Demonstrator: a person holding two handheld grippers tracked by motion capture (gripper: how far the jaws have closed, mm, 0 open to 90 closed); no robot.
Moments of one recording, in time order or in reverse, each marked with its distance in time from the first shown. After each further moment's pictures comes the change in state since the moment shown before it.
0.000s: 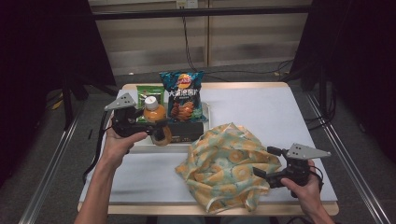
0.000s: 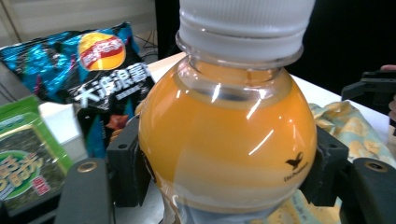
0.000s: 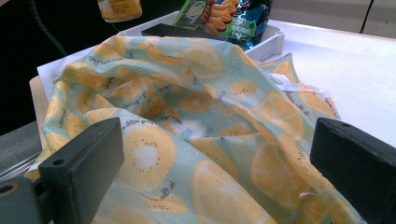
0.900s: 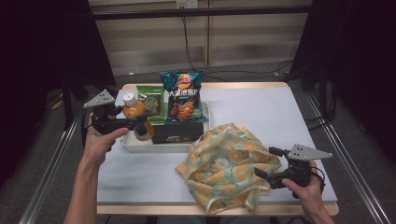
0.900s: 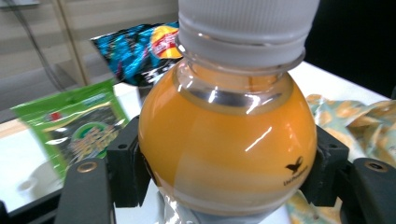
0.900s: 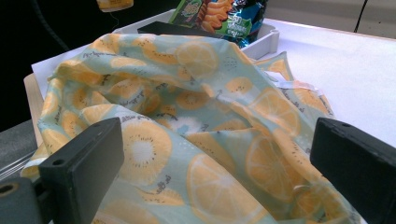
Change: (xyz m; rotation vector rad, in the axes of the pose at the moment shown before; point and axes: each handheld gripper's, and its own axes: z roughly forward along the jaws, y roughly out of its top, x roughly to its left) left arm 0.037 -0.010 -0.038 -0.001 0.133 -0.020; right arm 0.000 -0.001 -0.003 0.004 -0.016 -0.004
